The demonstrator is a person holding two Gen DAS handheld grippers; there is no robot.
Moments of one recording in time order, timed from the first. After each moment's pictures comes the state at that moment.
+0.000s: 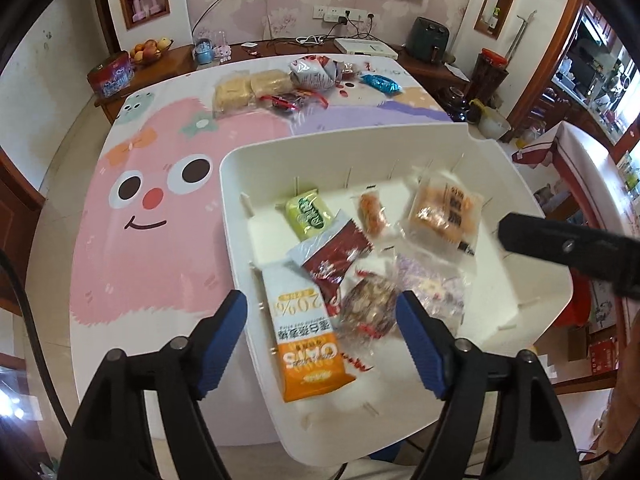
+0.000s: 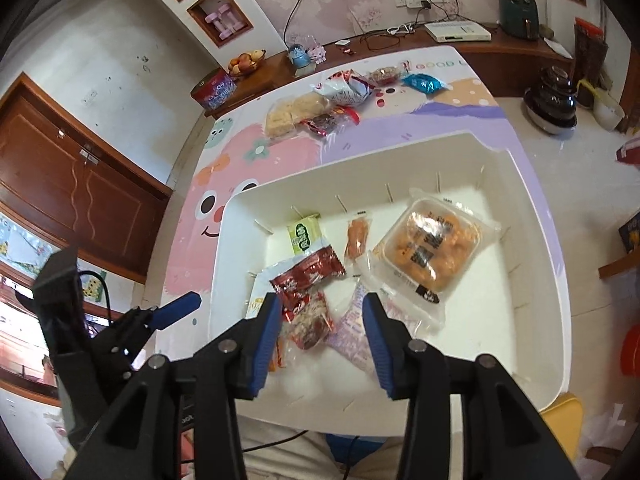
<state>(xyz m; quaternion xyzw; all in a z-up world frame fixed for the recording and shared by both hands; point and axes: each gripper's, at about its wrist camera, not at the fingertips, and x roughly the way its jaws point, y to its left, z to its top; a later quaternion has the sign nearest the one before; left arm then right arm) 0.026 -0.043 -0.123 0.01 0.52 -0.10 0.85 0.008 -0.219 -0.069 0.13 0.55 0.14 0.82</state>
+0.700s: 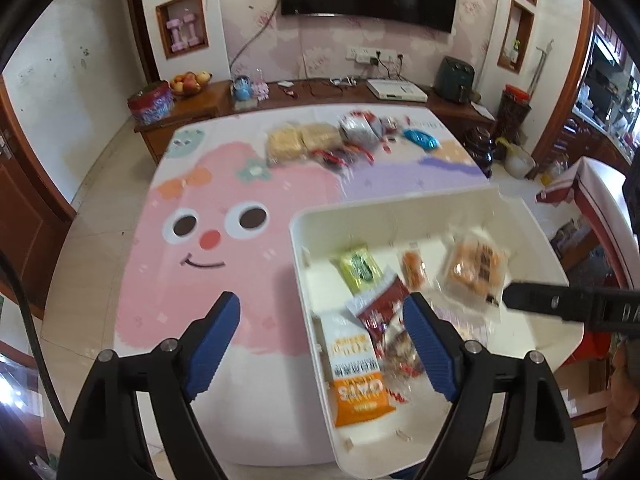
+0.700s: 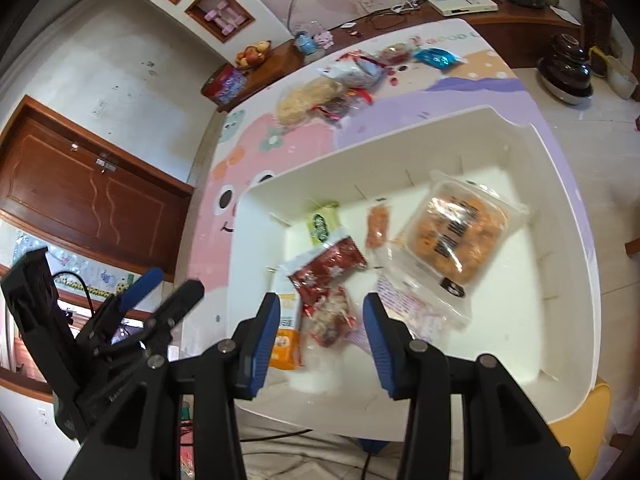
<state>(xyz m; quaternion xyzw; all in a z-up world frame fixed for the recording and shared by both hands) 0.032 -0.007 -0.073 0.01 0.46 -0.04 0.89 0.018 -0.215 -0.077 0.17 0.56 0.17 0.79</state>
